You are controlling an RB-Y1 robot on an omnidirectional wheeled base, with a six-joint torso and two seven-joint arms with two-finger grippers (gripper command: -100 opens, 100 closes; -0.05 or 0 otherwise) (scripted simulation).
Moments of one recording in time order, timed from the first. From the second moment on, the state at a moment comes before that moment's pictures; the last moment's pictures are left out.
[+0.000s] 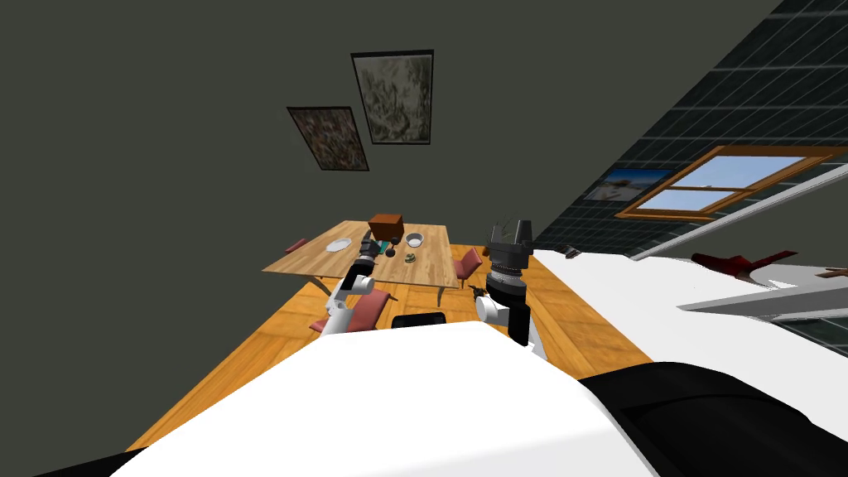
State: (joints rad) left arm 0.03 0.15 -0.03 -1.77 0.11 -0.09 0.24; right arm 0.52 0.01 -0.05 -2.38 -0.01 -0.58 -0.02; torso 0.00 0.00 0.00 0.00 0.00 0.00
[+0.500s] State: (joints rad) left arm -0.07 0.17 -0.02 -1.62 0.12 0.01 0.28; right arm 0.52 0.01 -0.05 -2.38 -0.01 -0.58 -0.02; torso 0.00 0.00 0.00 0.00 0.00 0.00
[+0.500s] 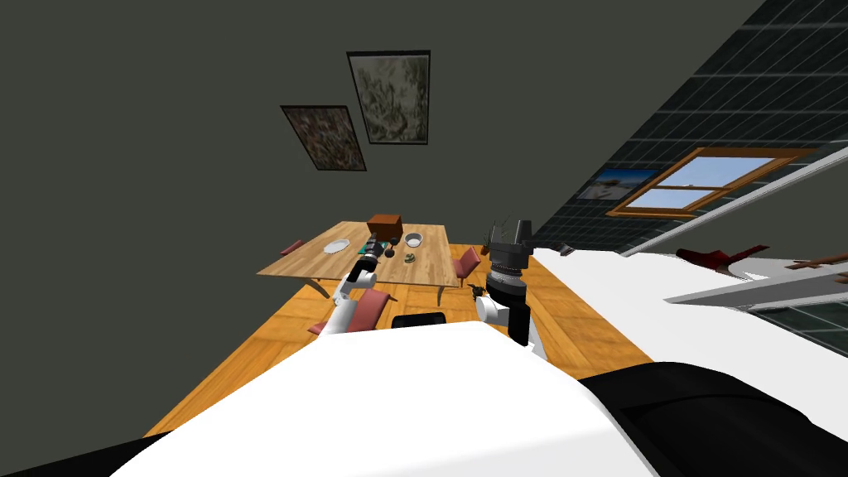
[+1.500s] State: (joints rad) left arm -0.24 0.17 0.01 -1.37 0.12 0.17 0.32; right arm 0.52 0.01 -0.05 -2.38 -0.01 -0.58 -0.02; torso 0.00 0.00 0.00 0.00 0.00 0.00
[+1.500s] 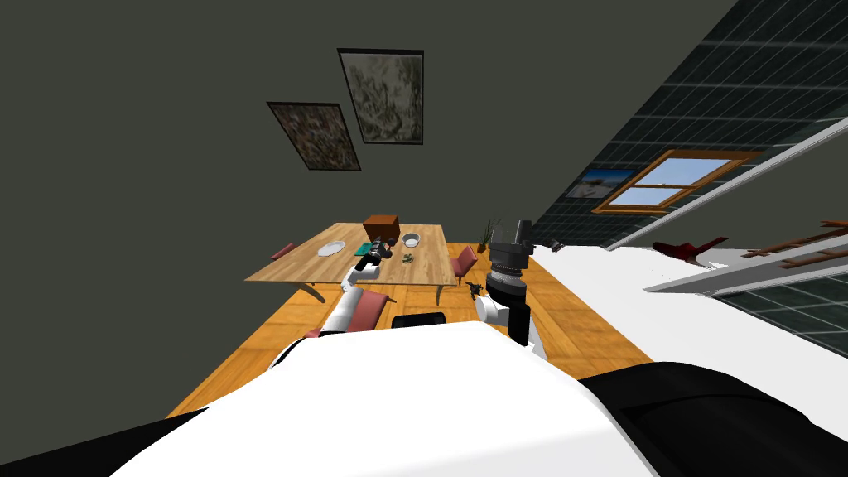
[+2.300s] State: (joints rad) left arm -0.37 0.18 0.04 -1.16 0.12 0.29 0.36; right arm 0.52 0.01 -0.05 -2.38 -0.01 -0.58 -0.02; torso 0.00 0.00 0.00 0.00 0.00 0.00
